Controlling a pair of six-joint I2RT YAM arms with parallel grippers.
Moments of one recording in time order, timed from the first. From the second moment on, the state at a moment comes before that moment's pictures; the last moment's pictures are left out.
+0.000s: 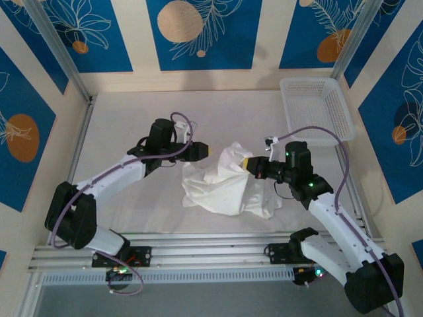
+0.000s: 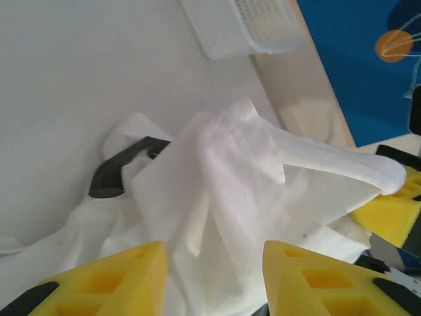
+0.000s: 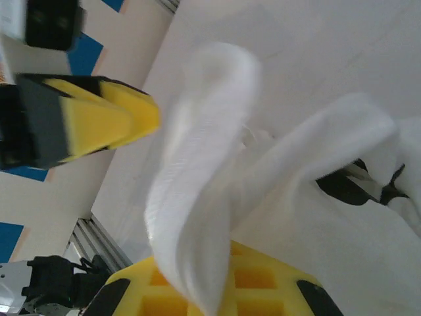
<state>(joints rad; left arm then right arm) -0.54 1.44 1.00 -0.11 0.63 -0.58 0.33 0.88 0.65 -0.28 -0.57 0.56</state>
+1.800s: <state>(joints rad) -0.77 1.52 1.36 -0.54 0.16 -0.75 0.39 0.87 0.56 -0.39 -0.26 0.45</state>
